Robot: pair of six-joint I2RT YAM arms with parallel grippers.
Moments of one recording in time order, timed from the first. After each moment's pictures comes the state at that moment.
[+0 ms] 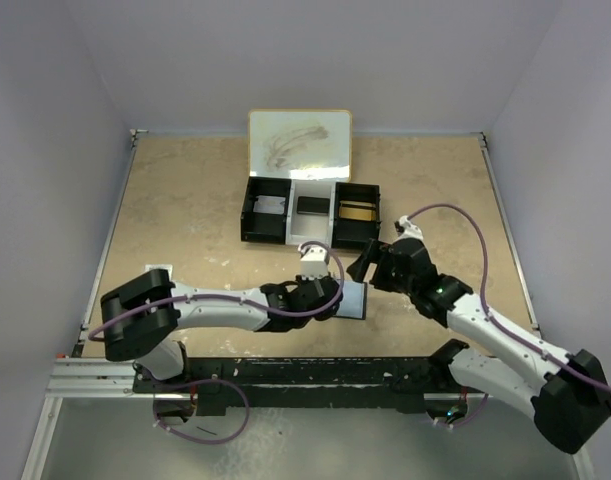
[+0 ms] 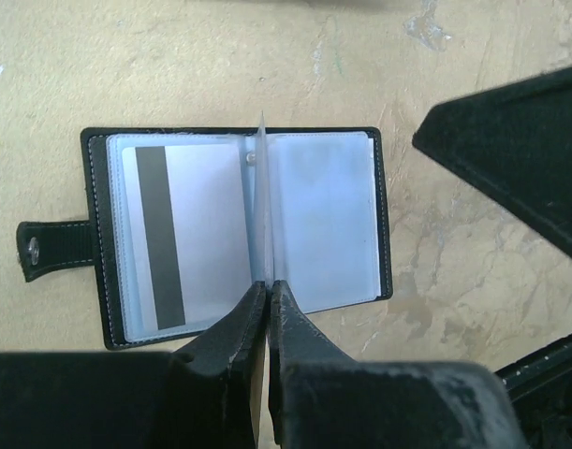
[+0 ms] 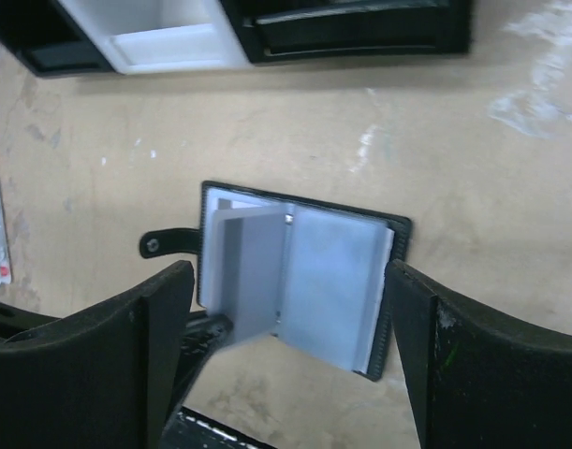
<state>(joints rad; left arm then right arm) -1.24 1.57 0.82 -0.04 -0.53 -1.01 0.64 0.98 0.55 -0.24 0.10 0.77</state>
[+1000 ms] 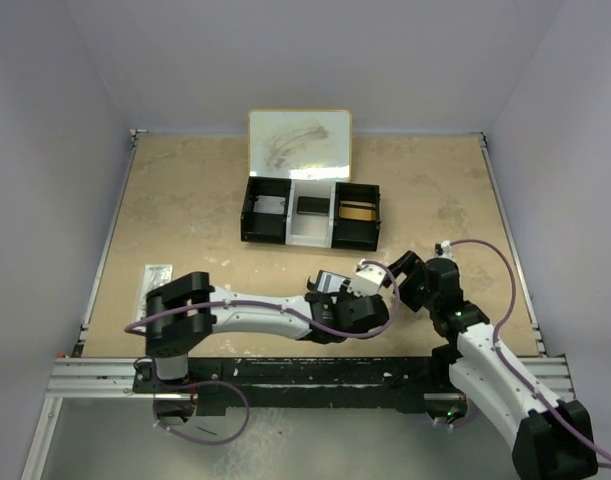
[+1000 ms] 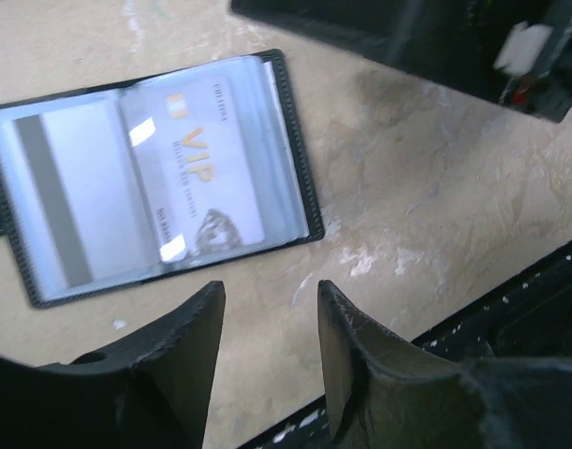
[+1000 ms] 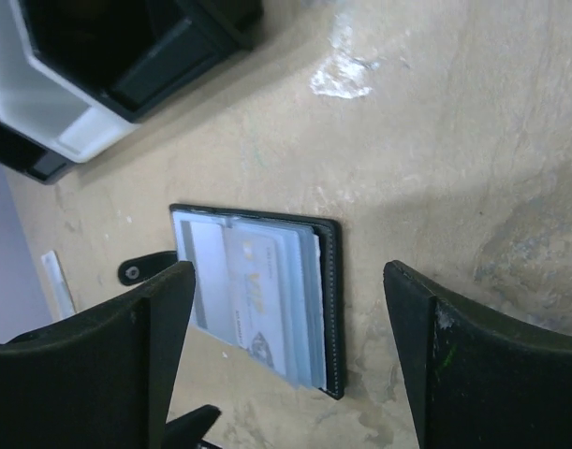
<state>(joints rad) -1.39 1.86 1.26 -0.34 -0.53 -0.76 0.29 0.75 0.23 -0.16 -0.08 0.95</state>
